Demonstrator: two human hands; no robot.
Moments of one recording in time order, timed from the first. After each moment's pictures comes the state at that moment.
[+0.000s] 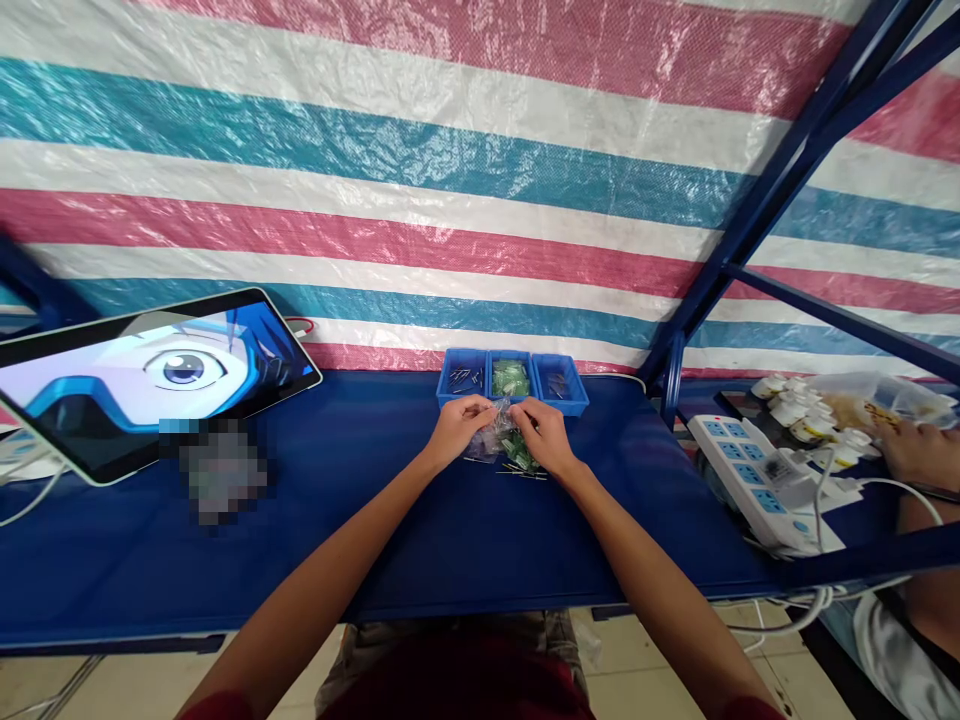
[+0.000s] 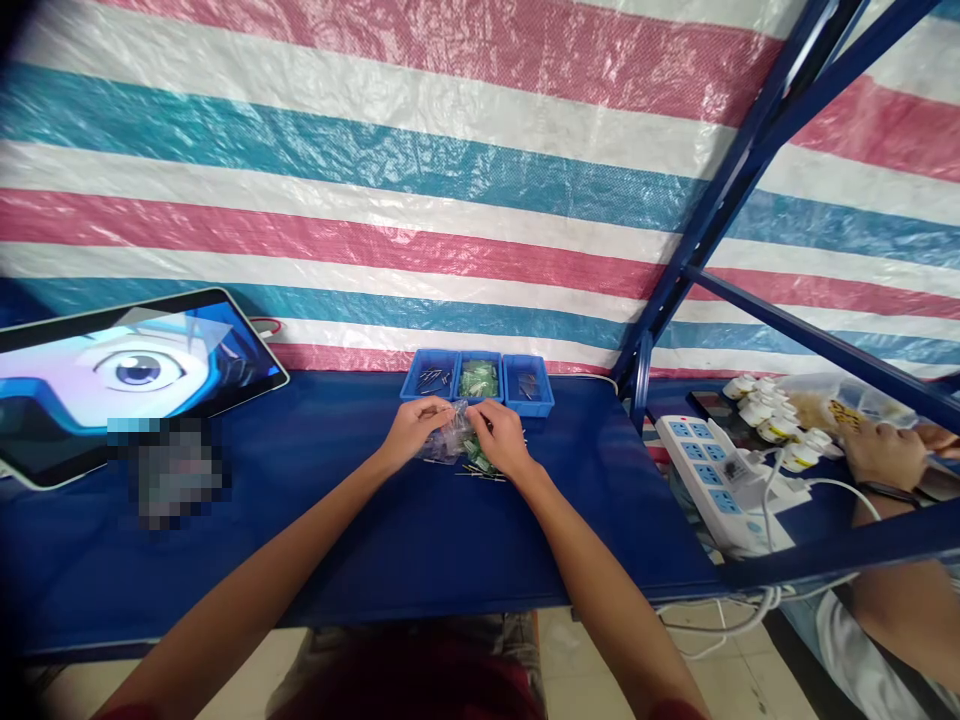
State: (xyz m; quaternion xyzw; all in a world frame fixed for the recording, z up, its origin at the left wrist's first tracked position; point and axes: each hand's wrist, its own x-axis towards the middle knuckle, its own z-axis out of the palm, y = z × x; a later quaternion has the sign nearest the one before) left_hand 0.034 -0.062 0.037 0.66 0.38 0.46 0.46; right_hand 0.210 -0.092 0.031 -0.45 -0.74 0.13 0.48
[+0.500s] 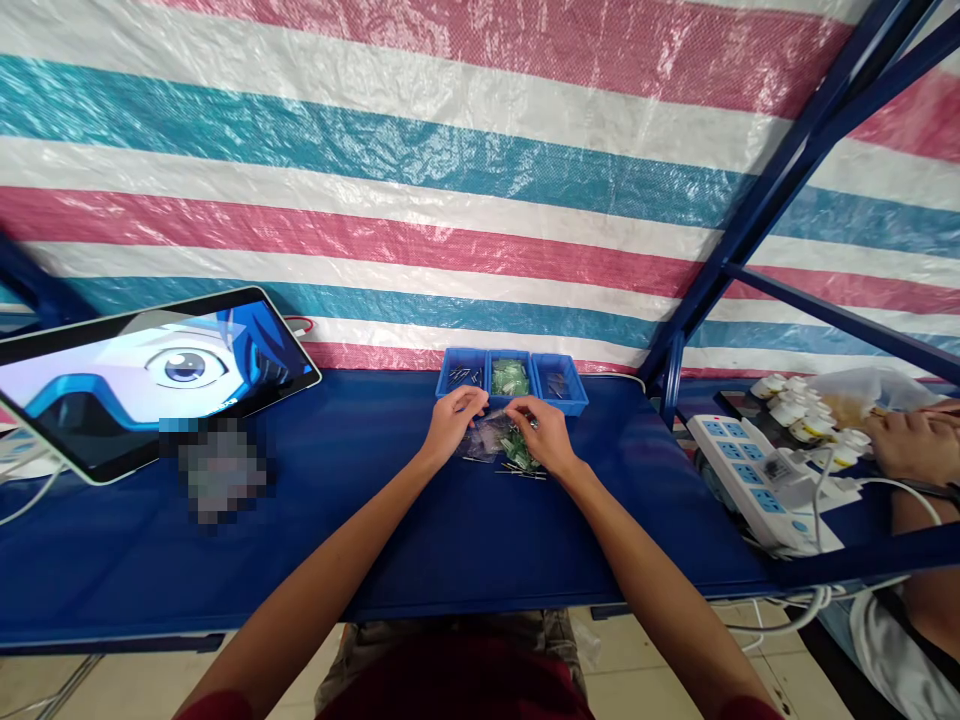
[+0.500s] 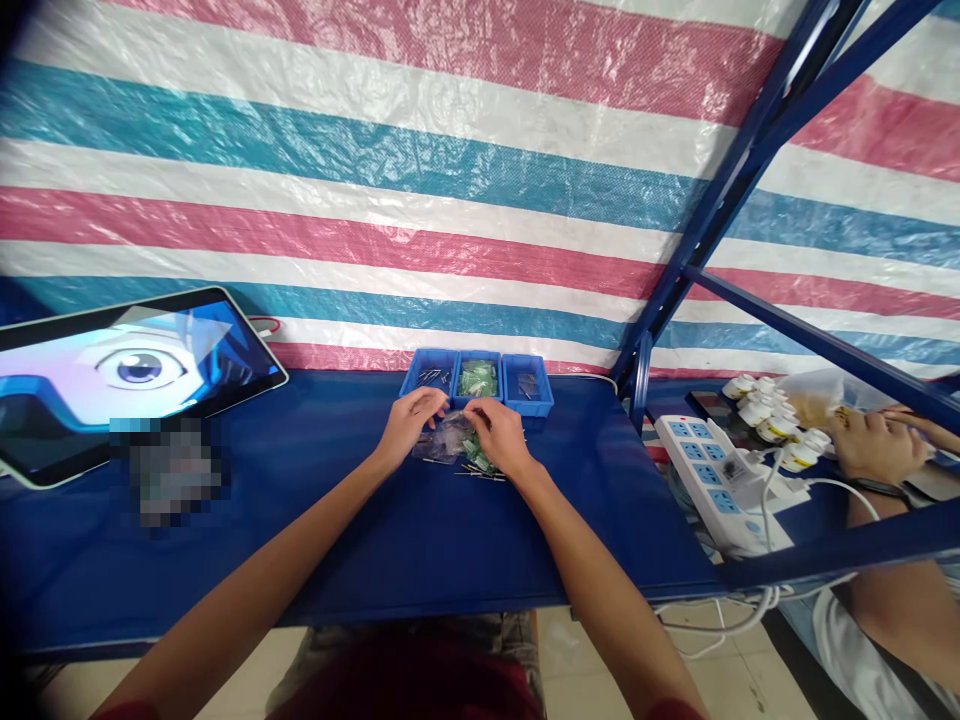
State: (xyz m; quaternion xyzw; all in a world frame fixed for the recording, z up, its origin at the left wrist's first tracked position) left_hand 0.031 -0.059 0.037 0.61 0.40 0.49 0.48; right_hand 0.208 -0.091 0.031 -0.44 -0.73 0.13 0.50
